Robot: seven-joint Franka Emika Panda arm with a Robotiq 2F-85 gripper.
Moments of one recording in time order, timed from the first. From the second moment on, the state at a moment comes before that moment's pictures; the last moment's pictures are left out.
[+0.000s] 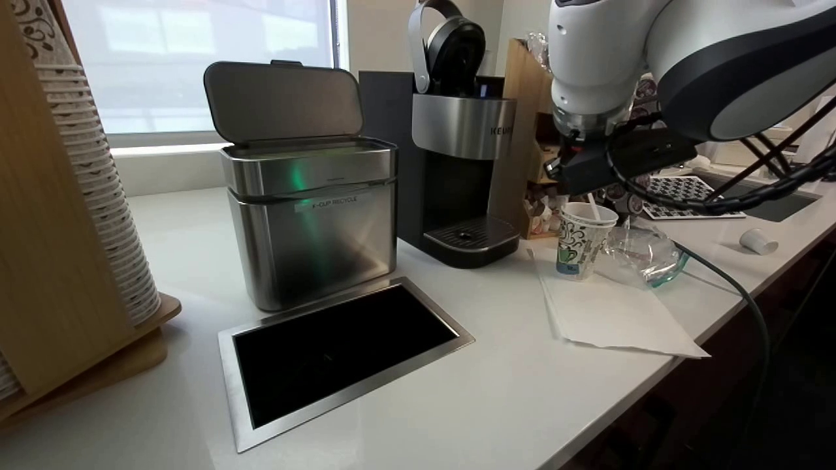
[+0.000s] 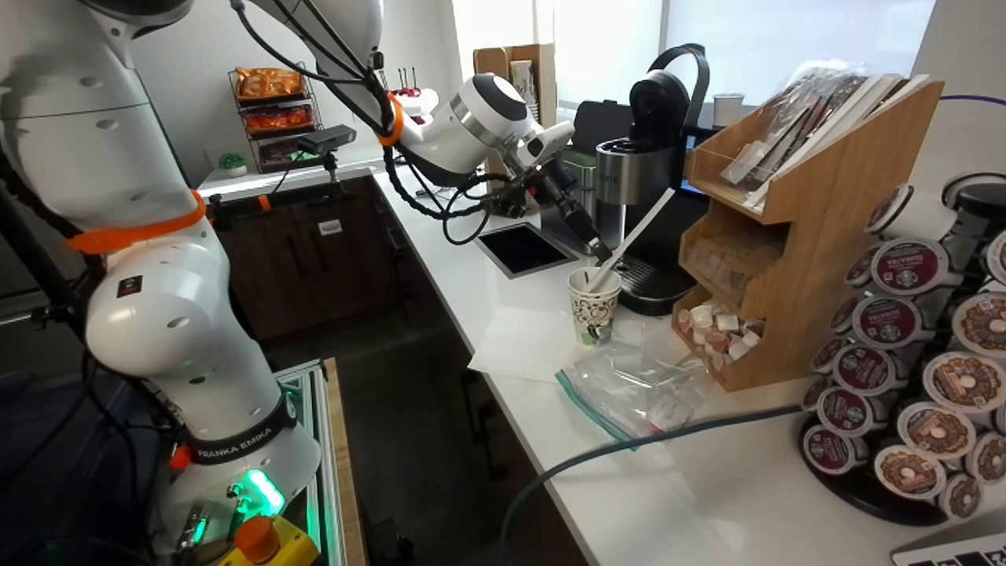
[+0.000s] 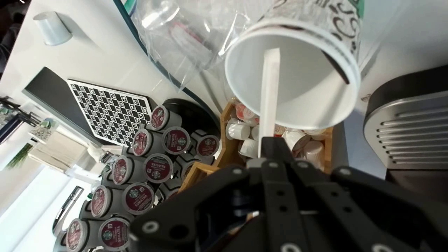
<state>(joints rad) 0.07 0.01 0.08 -2.26 -1.06 2.18 1.40</state>
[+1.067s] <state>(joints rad) 0.07 0.04 0.08 -2.26 -1.05 2.18 1.40</state>
